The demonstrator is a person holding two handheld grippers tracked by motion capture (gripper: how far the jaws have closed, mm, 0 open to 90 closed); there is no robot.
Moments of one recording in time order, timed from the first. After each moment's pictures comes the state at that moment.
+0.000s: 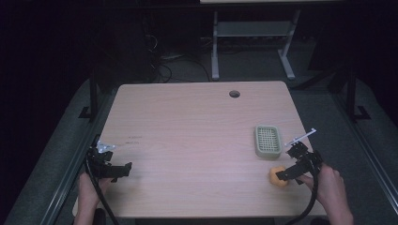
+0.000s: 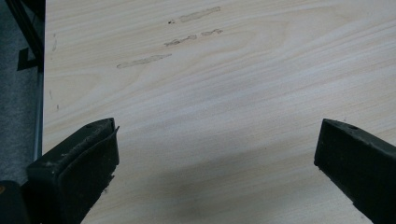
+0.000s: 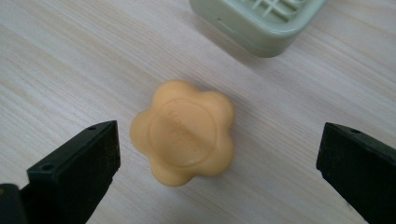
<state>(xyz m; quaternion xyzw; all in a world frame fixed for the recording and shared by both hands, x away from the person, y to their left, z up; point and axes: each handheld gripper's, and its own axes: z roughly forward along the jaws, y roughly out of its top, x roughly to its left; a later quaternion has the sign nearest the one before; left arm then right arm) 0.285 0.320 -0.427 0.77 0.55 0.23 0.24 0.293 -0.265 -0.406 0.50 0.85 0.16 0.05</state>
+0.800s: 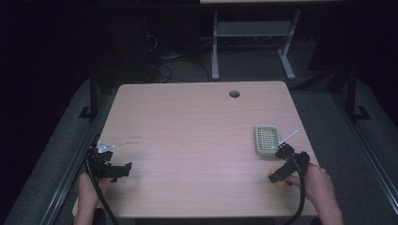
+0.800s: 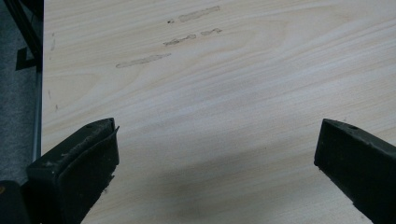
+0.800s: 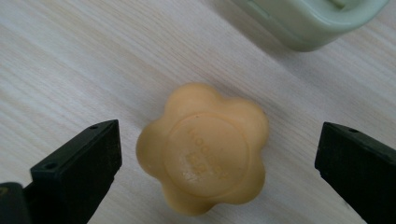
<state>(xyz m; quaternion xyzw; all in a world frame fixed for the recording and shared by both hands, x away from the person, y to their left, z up) 0.285 0.320 -0.427 0.77 0.55 0.23 0.24 0.305 -0.239 -0.426 0.50 0.86 0.09 0.03</state>
